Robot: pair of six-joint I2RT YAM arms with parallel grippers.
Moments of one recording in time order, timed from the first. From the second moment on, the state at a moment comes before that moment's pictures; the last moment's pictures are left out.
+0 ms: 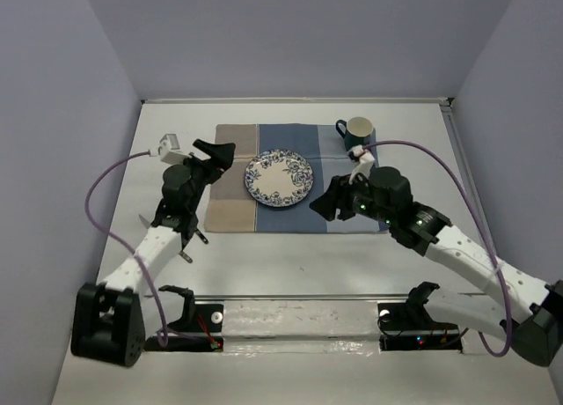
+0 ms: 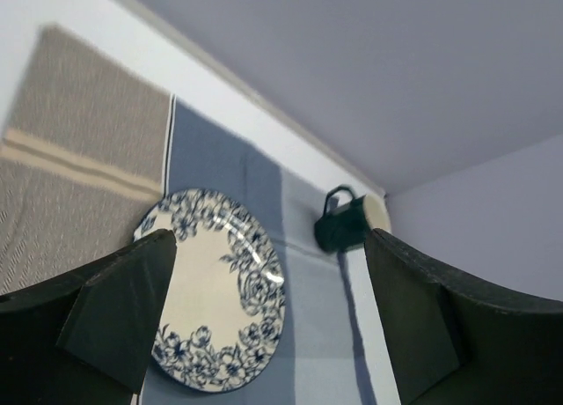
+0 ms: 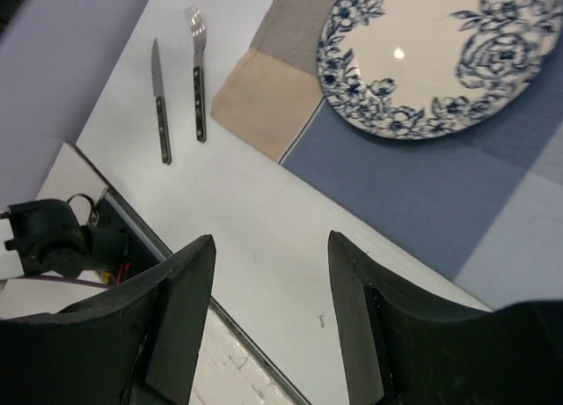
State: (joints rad) left arm -0.22 1.16 0.54 0.51 0.00 -0.90; right arm 0.69 0.97 0.83 -0.21 -0.16 0.52
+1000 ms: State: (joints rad) left arm -0.26 0.43 0.75 -0.04 -0.35 -0.38; right arm 1.15 2.50 2.12 -0.14 0.05 0.23
